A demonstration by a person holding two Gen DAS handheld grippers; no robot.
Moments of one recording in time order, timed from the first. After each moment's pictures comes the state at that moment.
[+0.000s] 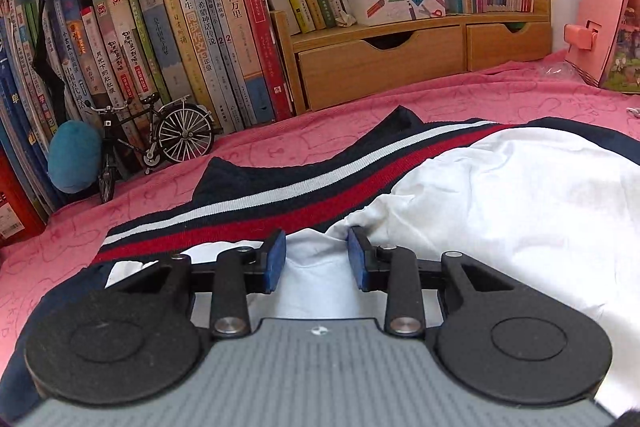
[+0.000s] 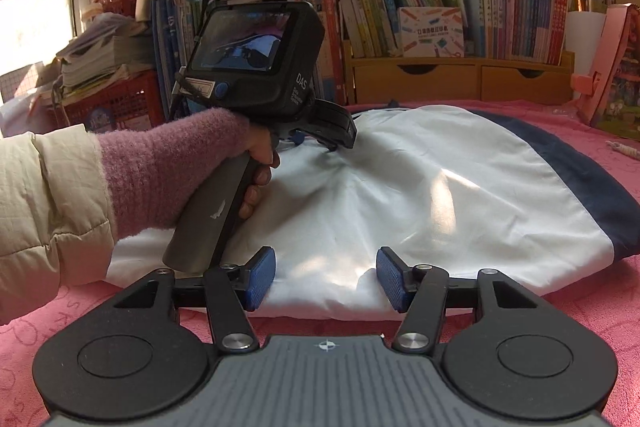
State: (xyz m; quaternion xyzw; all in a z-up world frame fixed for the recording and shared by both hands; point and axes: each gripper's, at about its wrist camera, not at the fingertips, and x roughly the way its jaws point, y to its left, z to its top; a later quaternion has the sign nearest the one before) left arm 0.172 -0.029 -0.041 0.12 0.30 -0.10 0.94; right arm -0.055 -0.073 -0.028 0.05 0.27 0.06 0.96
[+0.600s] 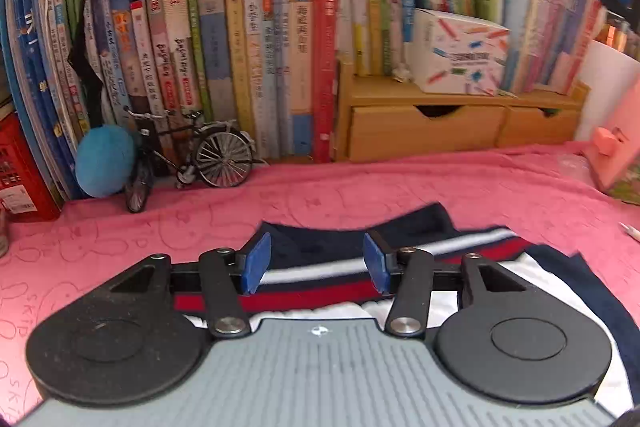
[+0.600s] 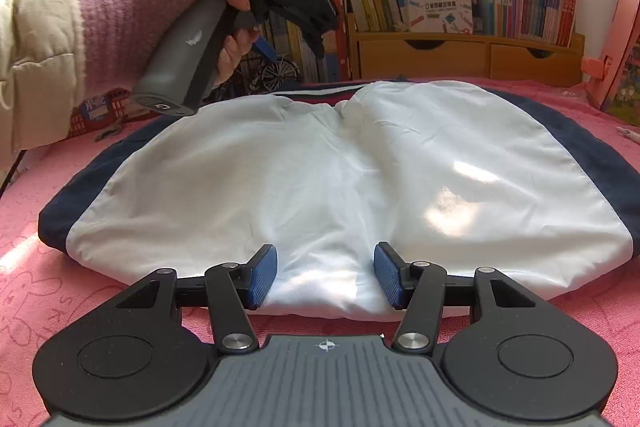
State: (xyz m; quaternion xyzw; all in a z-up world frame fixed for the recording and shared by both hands) left arm 0.176 0.007 0.030 0.04 0.37 -0.11 0.92; right arm -0.045 -0.068 -0.034 0.04 0.31 0.06 0.95
